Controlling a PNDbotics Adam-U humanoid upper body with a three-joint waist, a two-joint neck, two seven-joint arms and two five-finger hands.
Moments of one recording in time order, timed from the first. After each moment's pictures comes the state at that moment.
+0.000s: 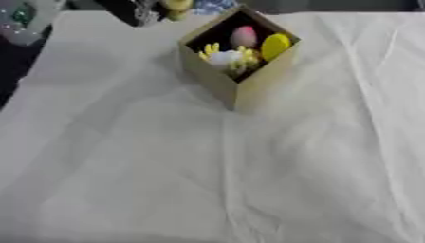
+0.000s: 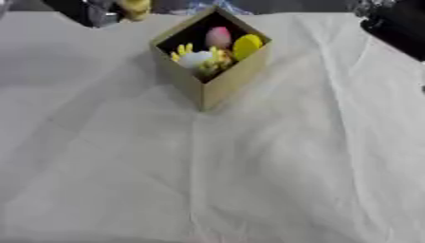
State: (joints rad) left arm -1.26 0.44 -0.37 -1.16 -0.70 -0.31 -0.48; right arm -0.57 -0.56 0.05 -1.98 0.08 0.11 0.16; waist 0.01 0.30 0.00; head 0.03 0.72
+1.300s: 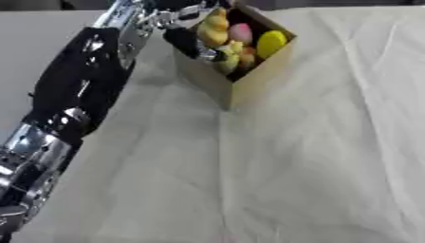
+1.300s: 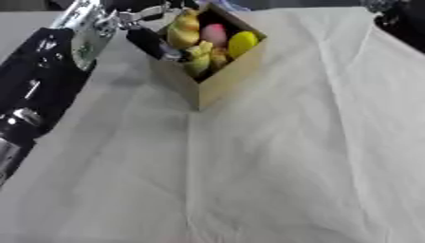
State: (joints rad) left arm -1.28 0.26 -0.21 -0.83 -1.04 -0.41 -0.25; right arm -0.60 -0.53 0.06 -1.98 0.06 0.10 0.17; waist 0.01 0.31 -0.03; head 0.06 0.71
